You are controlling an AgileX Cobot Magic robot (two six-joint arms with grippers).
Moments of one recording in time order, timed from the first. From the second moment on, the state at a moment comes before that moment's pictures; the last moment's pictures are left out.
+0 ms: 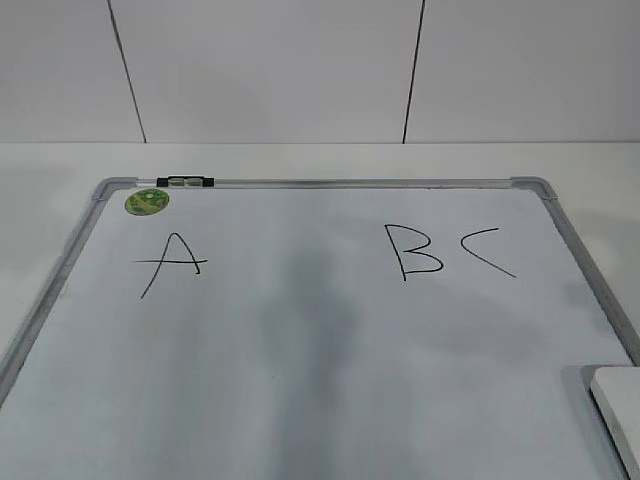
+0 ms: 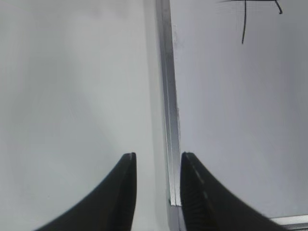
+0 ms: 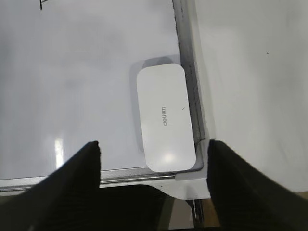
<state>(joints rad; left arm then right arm) -0.02 1.16 -1.03 -0.07 1.14 0.04 0.03 0.77 -0.85 0.08 1.26 0.16</state>
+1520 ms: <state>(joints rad) -0.04 1.91 -1.29 -0.14 1.00 0.11 0.03 0.84 -0.85 0.15 1.26 0.16</state>
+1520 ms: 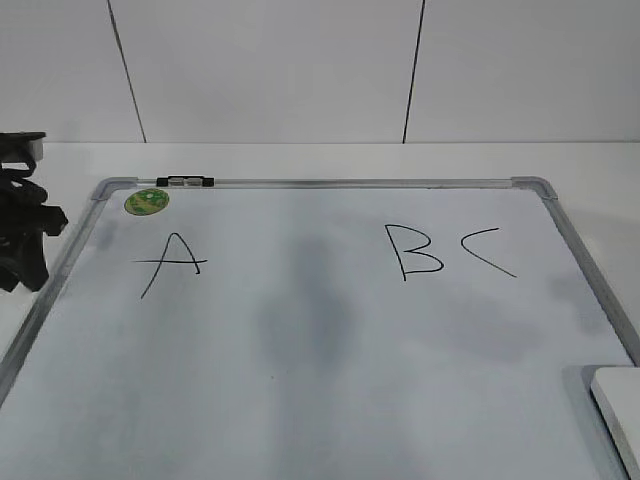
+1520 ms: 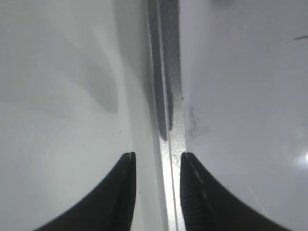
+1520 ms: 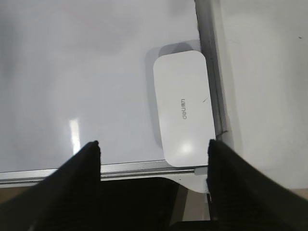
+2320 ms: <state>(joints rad) -0.07 1.96 -1.29 -0.10 0.96 0.14 0.03 0.84 -0.85 0.15 1.26 0.16</state>
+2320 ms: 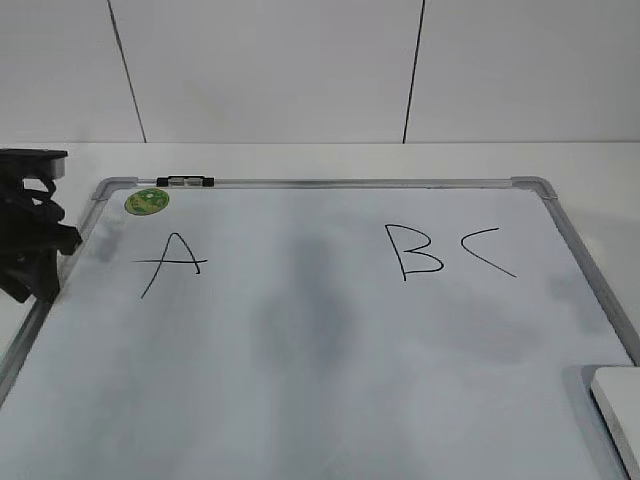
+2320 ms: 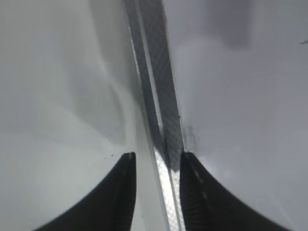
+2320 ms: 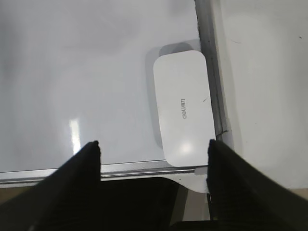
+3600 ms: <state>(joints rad) -0.07 1.98 -1.30 -0.11 0.96 0.13 0.03 0.85 -0.81 0.11 1.25 0.16</state>
